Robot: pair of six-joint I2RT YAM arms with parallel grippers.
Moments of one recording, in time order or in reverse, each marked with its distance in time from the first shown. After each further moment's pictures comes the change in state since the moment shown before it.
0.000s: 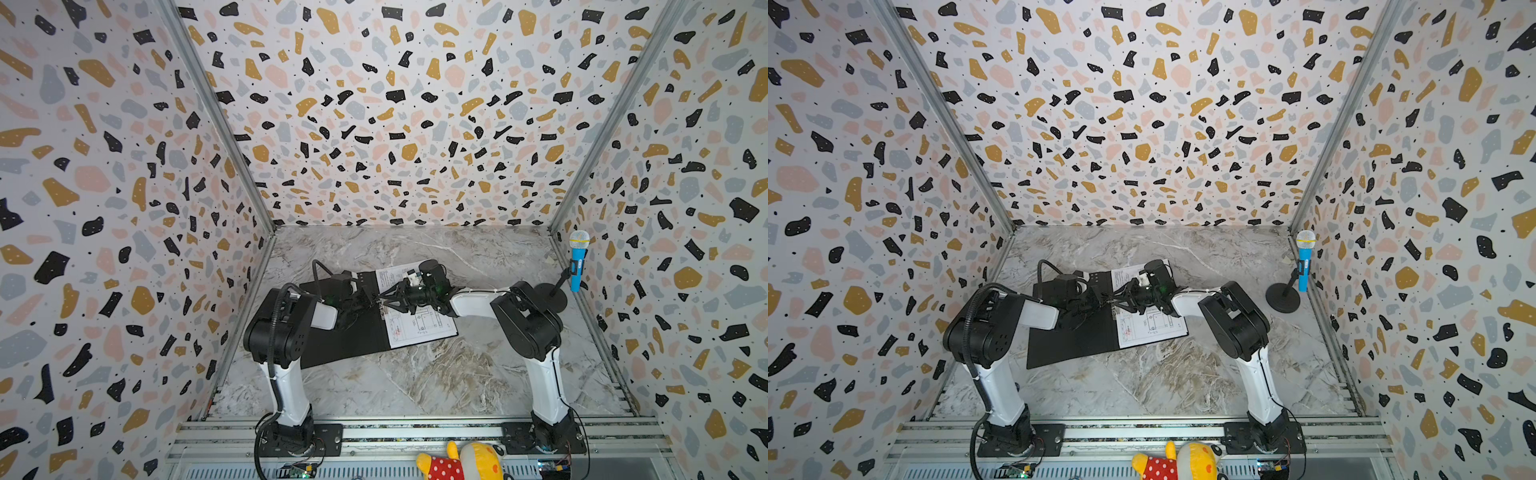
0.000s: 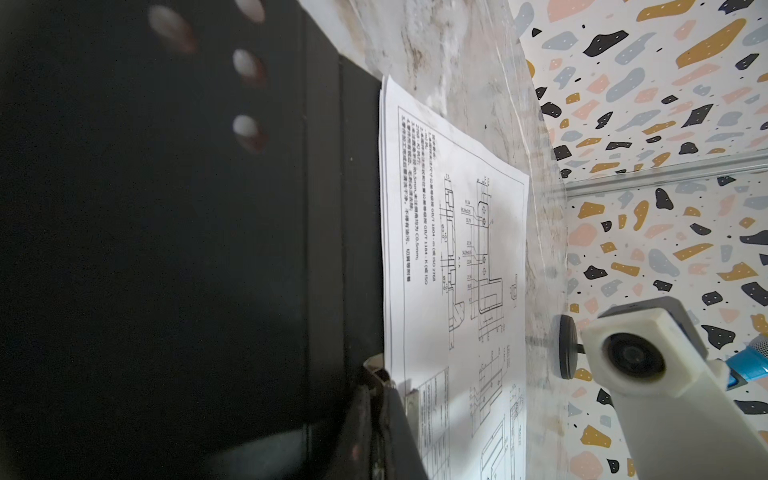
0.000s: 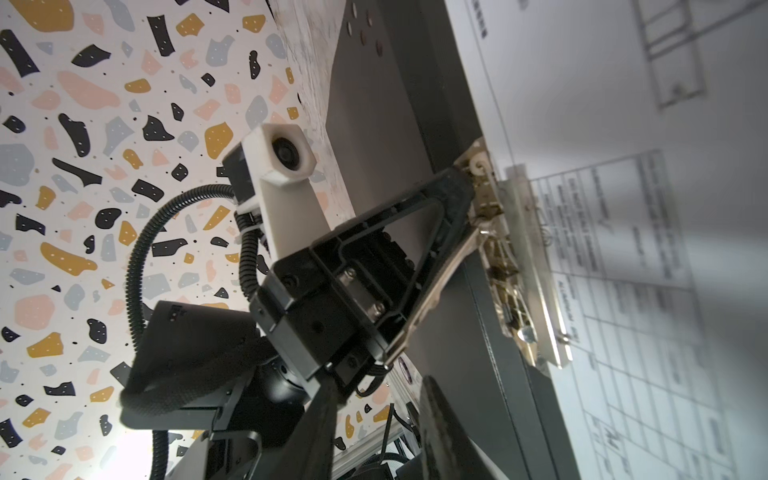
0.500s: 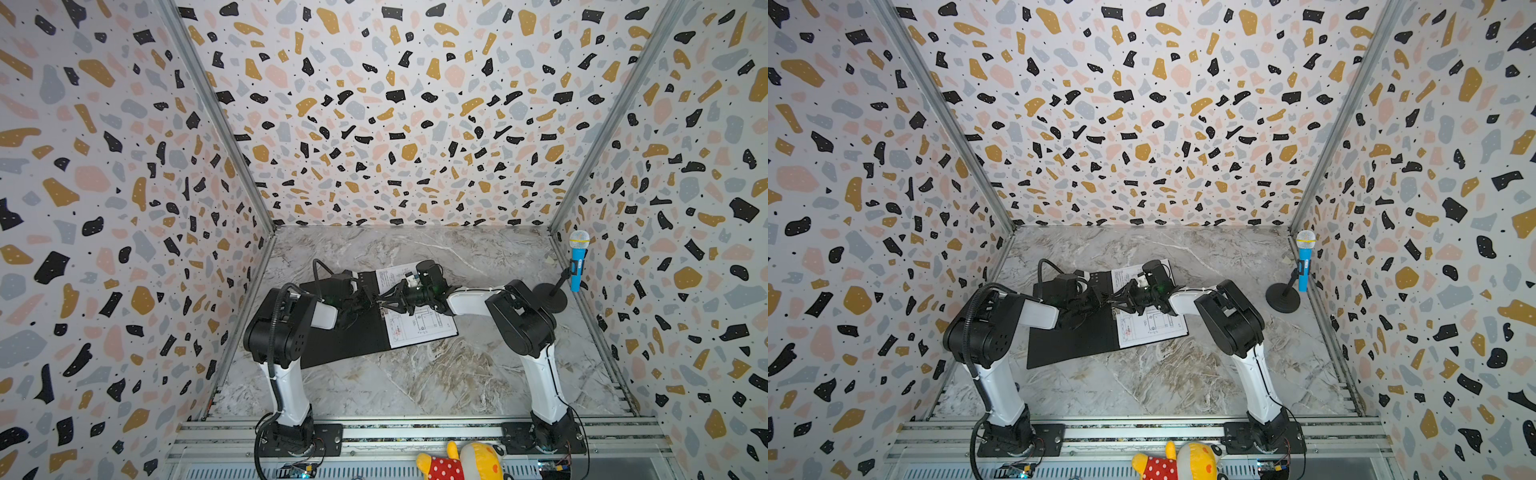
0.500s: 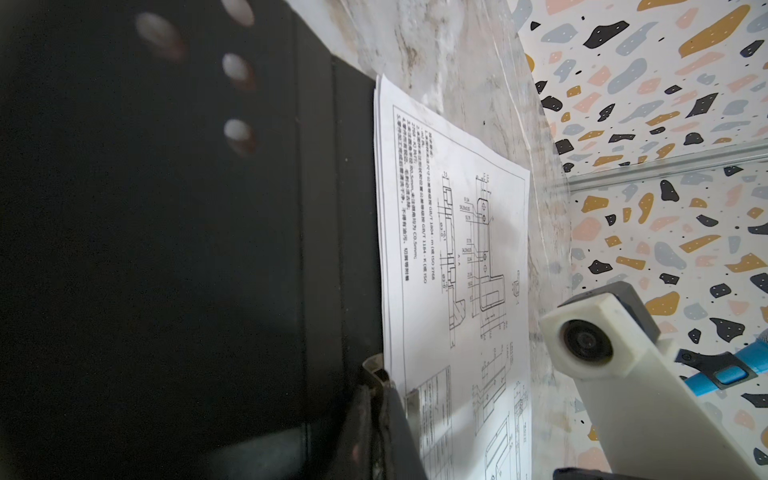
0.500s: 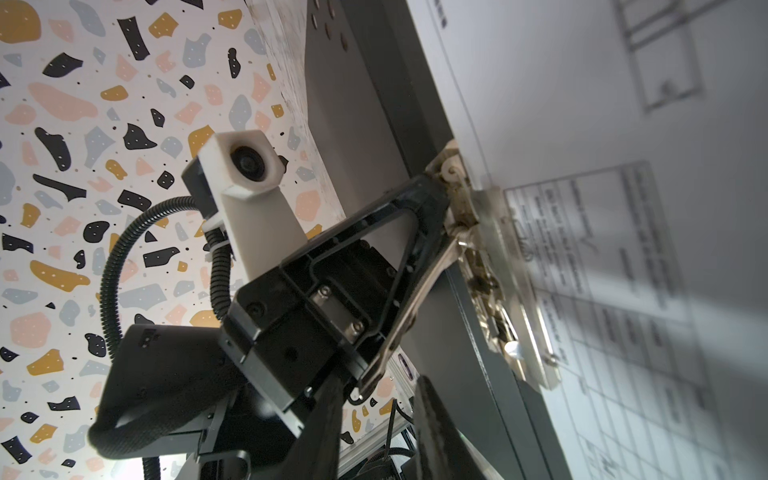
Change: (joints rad) left arm 0.000 0.000 0.007 -0.012 0.000 0.027; right arm 0.007 0.048 0.037 -0.036 -0.031 0.025
